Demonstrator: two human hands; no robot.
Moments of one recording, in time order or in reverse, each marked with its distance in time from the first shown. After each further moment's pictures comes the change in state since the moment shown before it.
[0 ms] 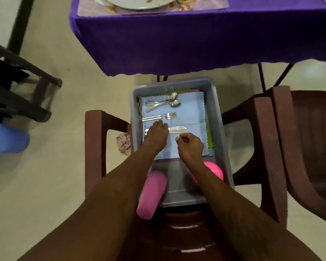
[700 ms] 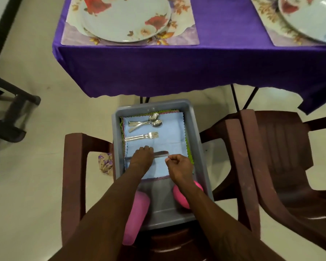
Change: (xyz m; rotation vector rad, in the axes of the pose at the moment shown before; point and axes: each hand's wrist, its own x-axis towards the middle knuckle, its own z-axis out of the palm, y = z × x) left_hand -0.001 0.014 0.010 0.017 -0.078 0.004; right_hand -0.004 0.001 -0.033 0.061 -0.009 0.077
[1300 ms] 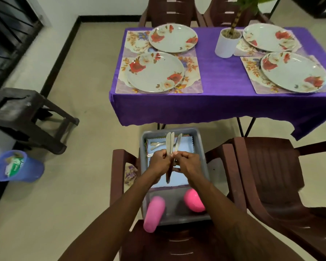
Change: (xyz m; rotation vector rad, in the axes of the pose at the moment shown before) left_hand -0.141 0.040 -0.204 -1.366 0.124 -0.266; right_hand -0.090 -0.157 -0.063 0.324 -0.199 0.022
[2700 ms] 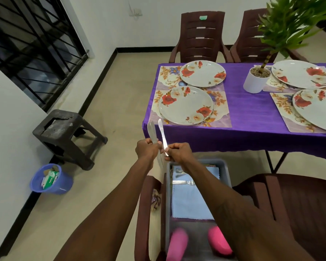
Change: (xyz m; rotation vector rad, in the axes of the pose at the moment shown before) left_hand 0.031 0.134 -0.160 -0.134 0.584 -0.037; right_hand 0.031 -0.148 0.135 -0.147 -0.306 -0.136
